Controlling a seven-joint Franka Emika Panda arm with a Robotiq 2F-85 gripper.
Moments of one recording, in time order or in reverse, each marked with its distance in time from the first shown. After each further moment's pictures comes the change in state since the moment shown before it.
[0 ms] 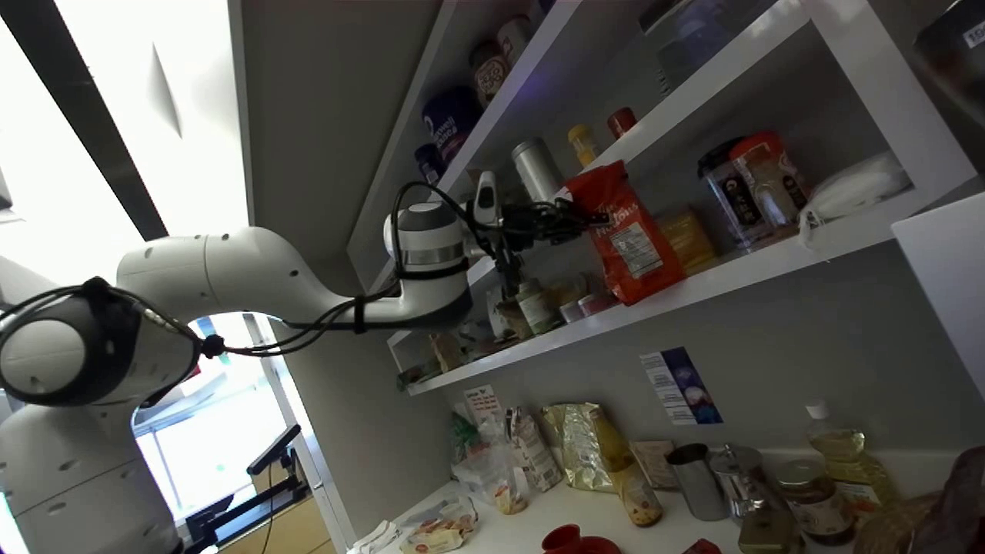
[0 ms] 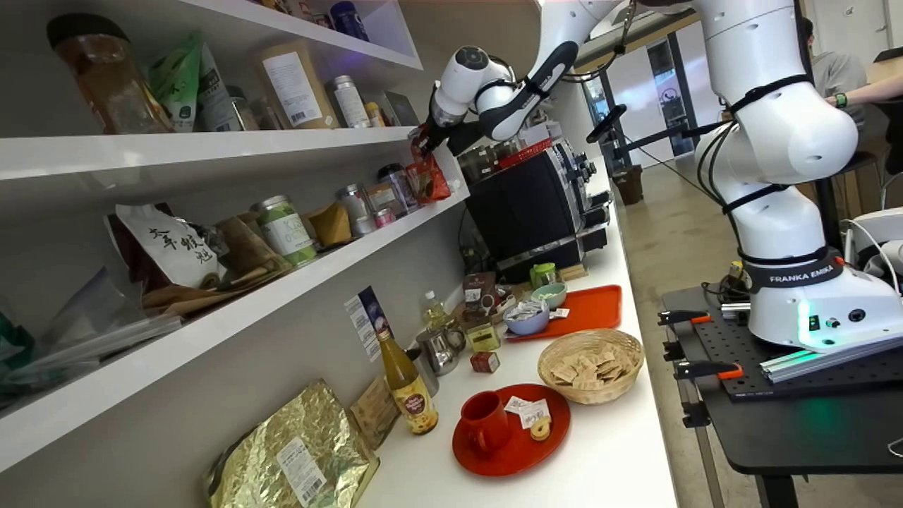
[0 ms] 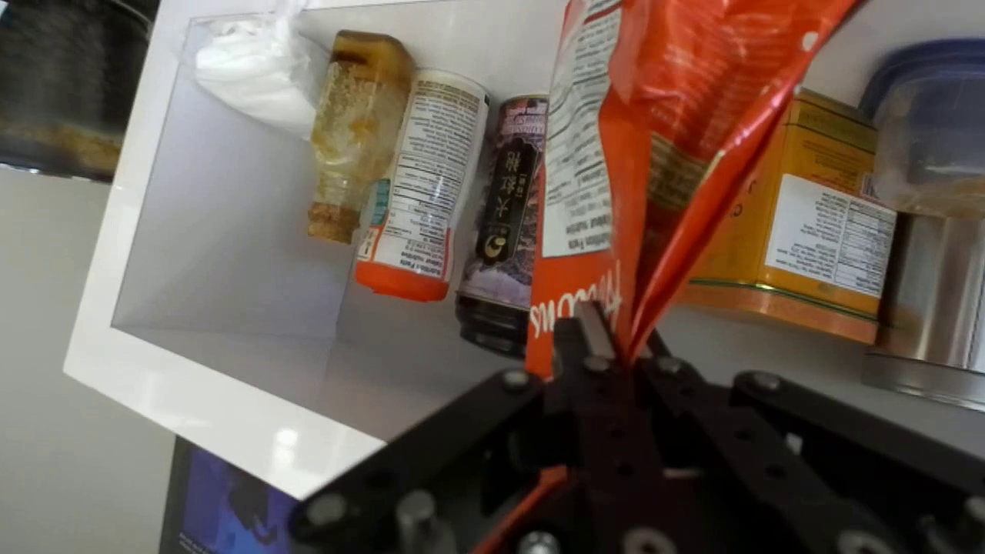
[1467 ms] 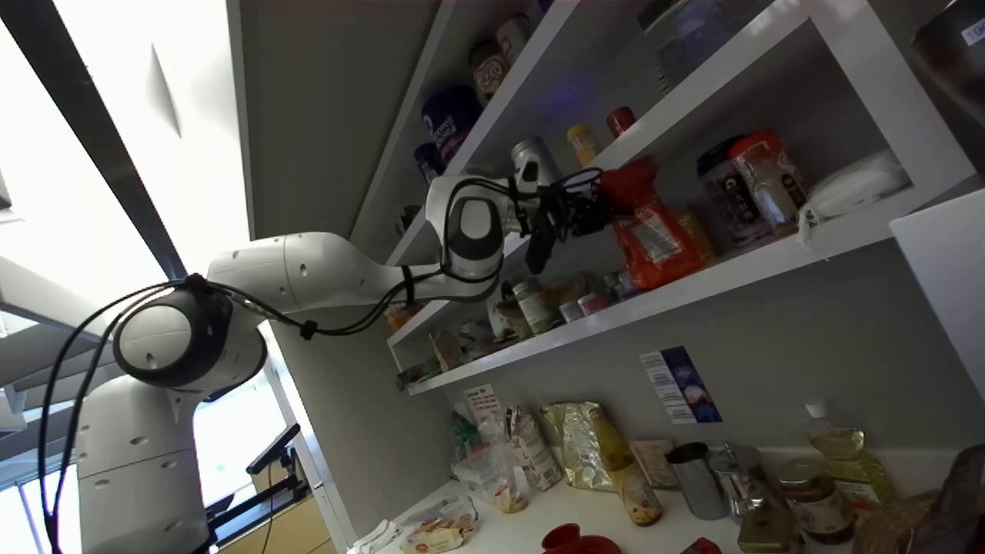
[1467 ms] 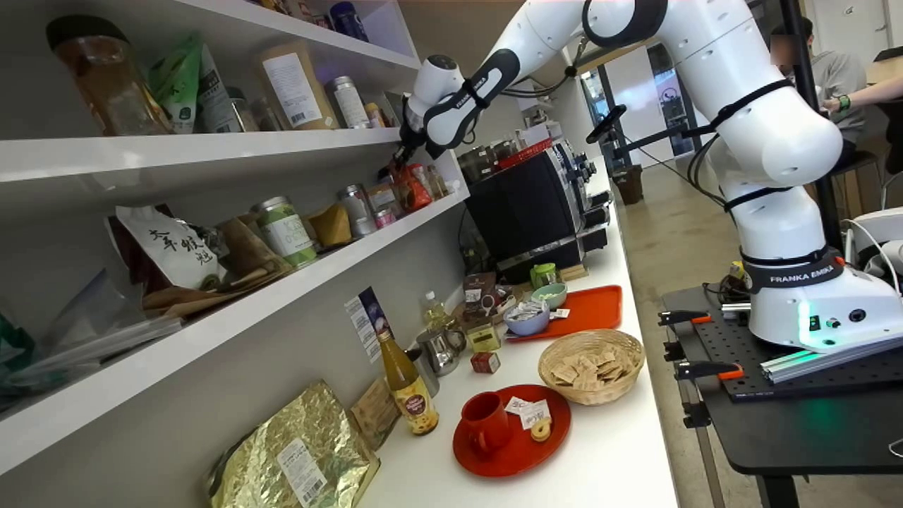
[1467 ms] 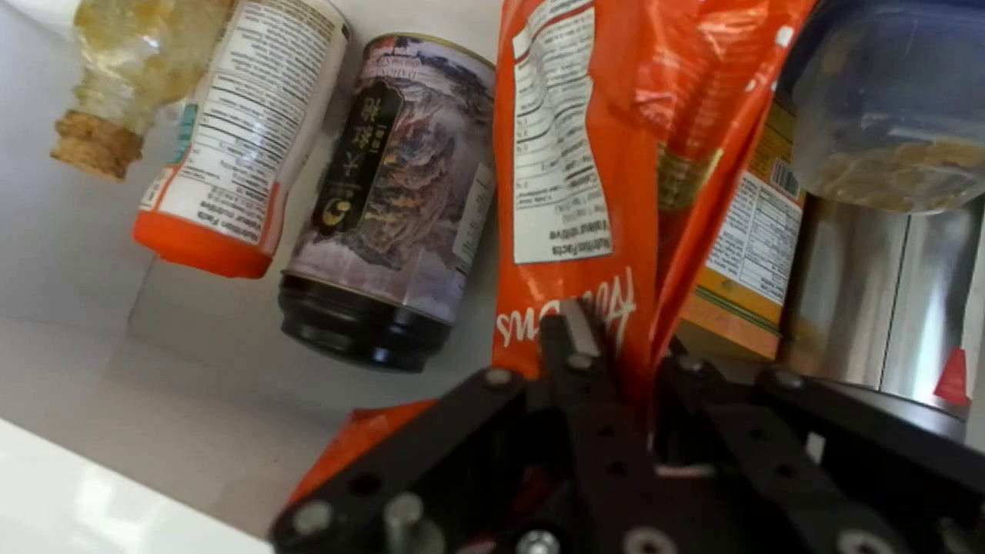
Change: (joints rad) arm -0.250 0.255 0.278 0.246 0.871 -0.008 -0.887
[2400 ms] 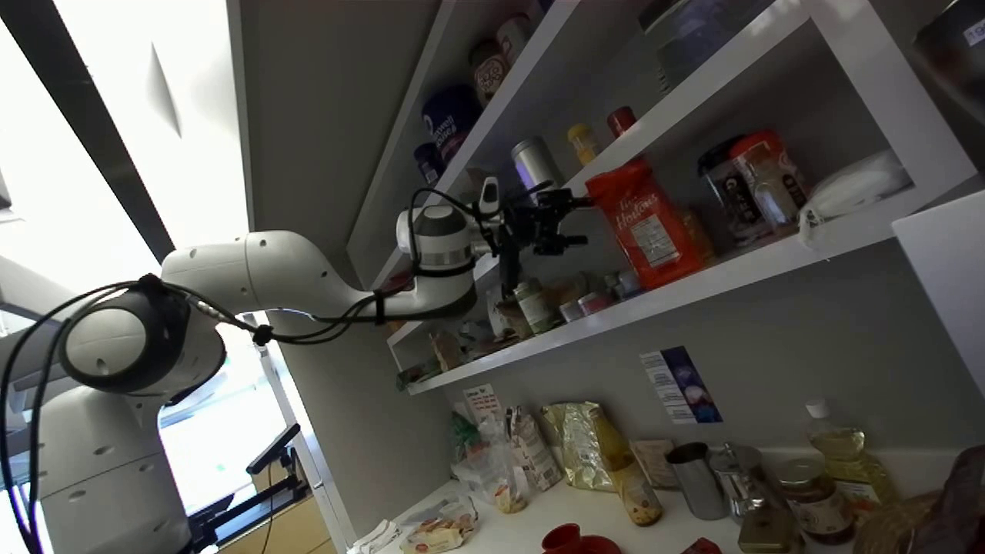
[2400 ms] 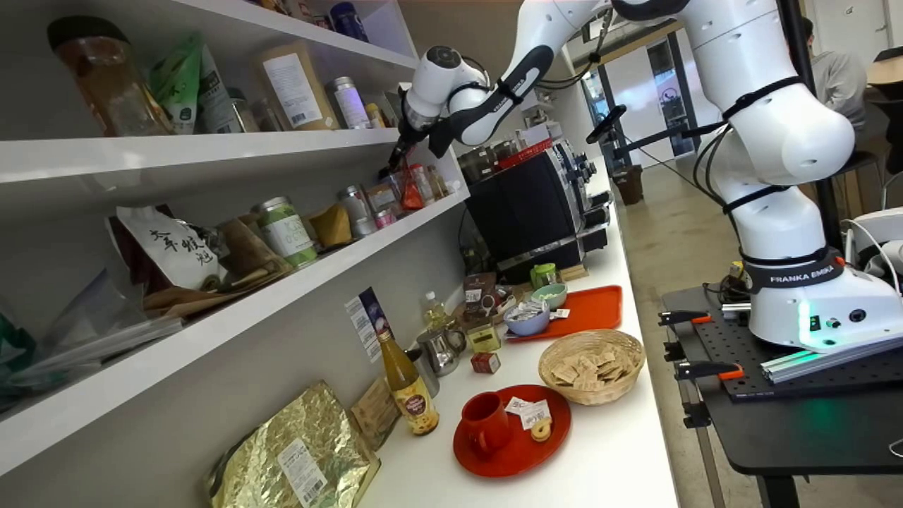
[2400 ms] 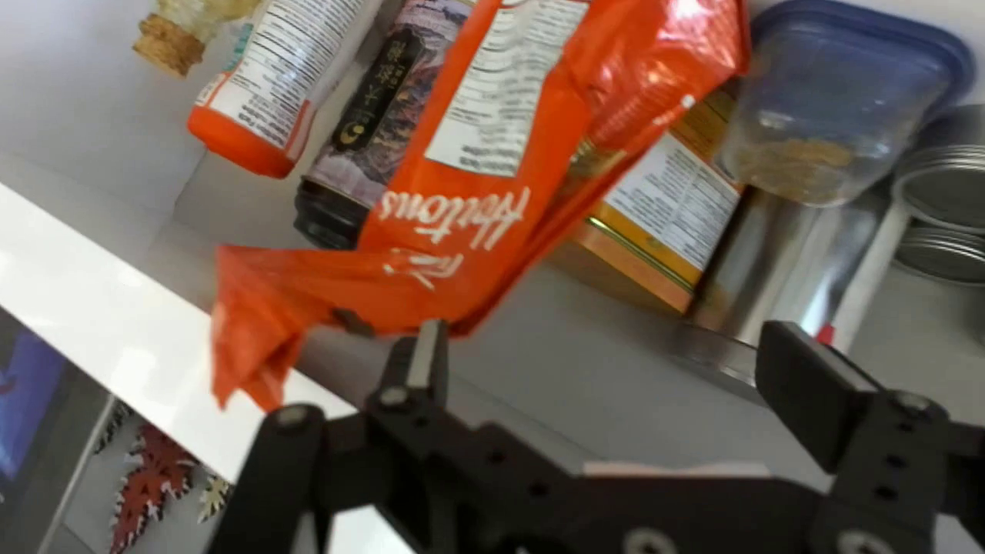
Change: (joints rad) arm 0.193 -0.157 -0.117 -0.130 -0.714 -0.031 0.521
